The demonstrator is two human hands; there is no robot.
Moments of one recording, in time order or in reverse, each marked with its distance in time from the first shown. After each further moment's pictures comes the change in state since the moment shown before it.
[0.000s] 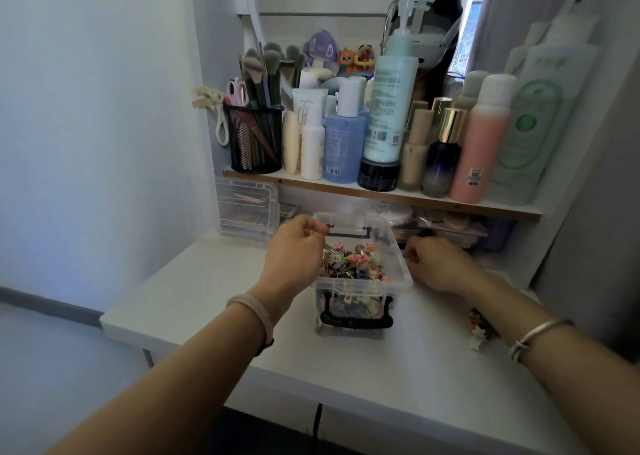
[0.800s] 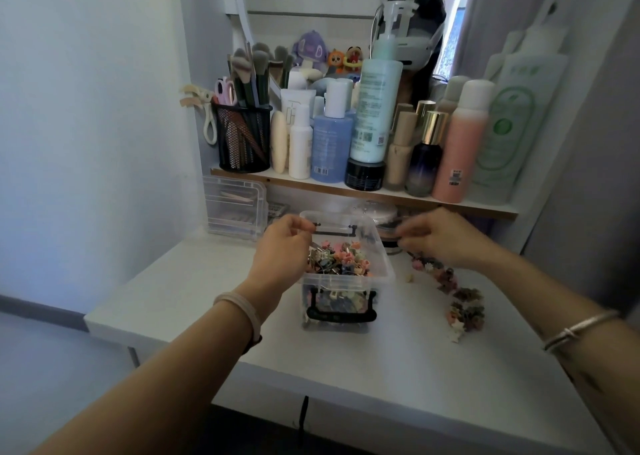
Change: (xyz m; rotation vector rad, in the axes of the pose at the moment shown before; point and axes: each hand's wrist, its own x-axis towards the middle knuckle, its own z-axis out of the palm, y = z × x) left_hand -0.003 0.000 0.000 -0.070 -0.027 -0.021; right_hand -0.028 0.002 -0.047 0.435 0.034 -0.122
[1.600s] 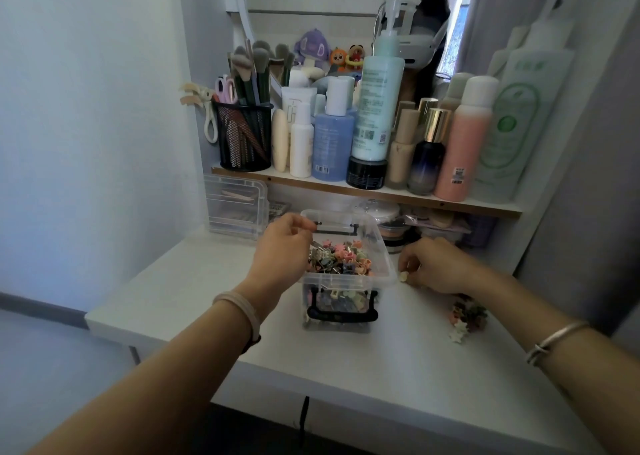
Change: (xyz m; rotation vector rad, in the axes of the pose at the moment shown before) left_hand 0.002 -0.002 0.000 0.002 0.010 0.013; right_hand 0.004 0.019 0.028 -0.361 -0.129 0.021
